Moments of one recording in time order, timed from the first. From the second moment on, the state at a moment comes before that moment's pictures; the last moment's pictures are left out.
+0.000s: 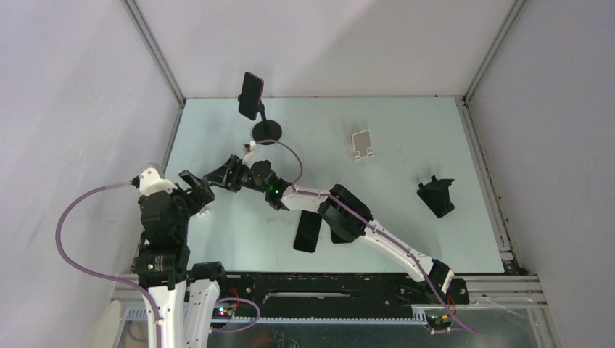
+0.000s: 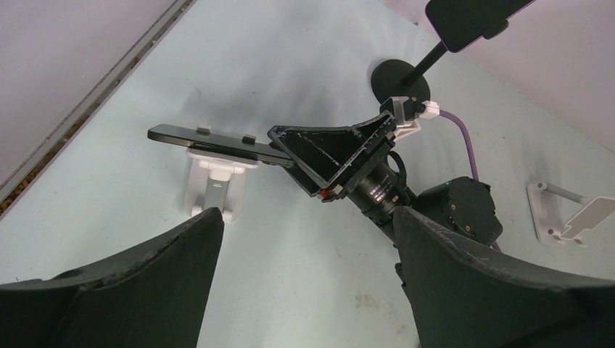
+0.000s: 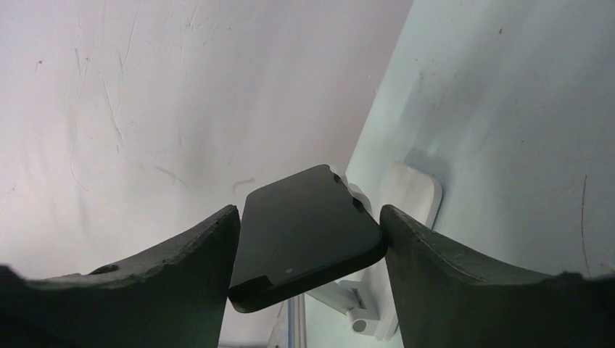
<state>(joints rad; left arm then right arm) 0.10 0.40 0.80 -0.72 -0.15 -0.40 1.01 2.89 2.27 0.69 -0.25 1.31</state>
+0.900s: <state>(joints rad) 0.10 0.40 0.80 -0.71 -0.15 -0.40 1.00 2.89 2.21 0.78 -0.23 1.32</state>
